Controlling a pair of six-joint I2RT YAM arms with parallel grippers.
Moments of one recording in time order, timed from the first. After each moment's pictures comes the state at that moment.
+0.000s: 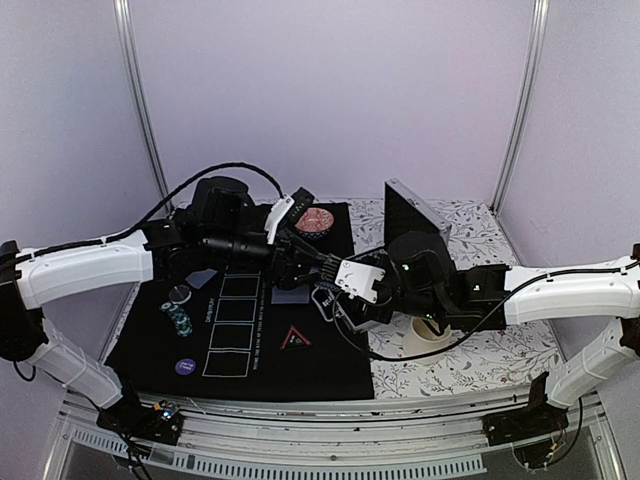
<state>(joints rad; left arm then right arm) -0.85 1.41 1.10 -0.12 0.46 -0.14 1.15 1.42 0.97 -0.02 0.32 -0.55</state>
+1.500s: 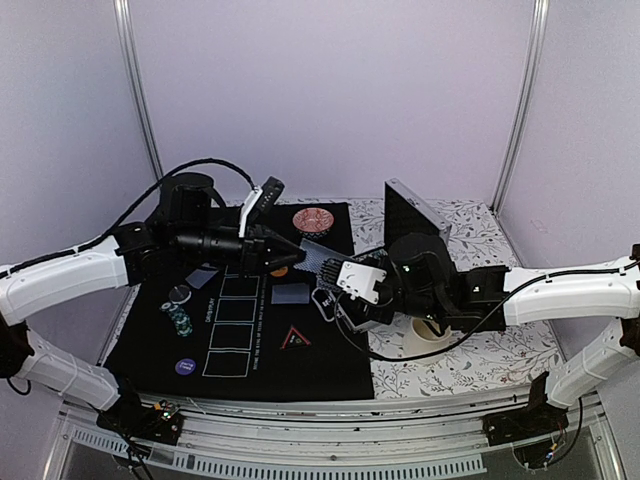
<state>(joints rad) -0.79 1.27 1.02 -0.09 0.58 -0.18 1.14 1.42 0.96 -0.01 0.32 -0.55</state>
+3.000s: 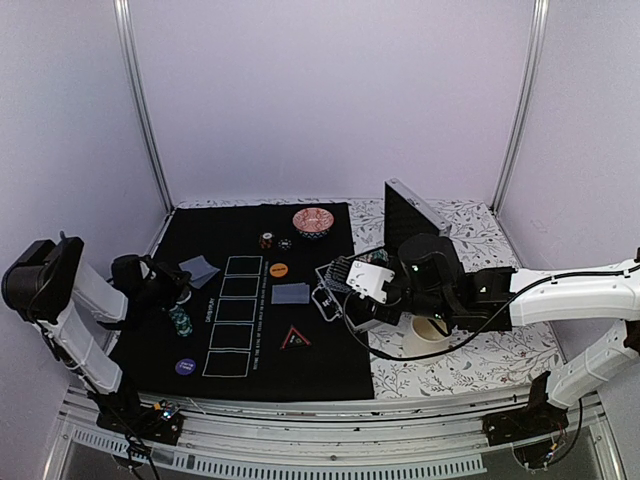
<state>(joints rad) 0.11 1.62 0.34 0.83 0.43 -1.05 1.11 1.38 0.91 0.00 0.28 -0.52</state>
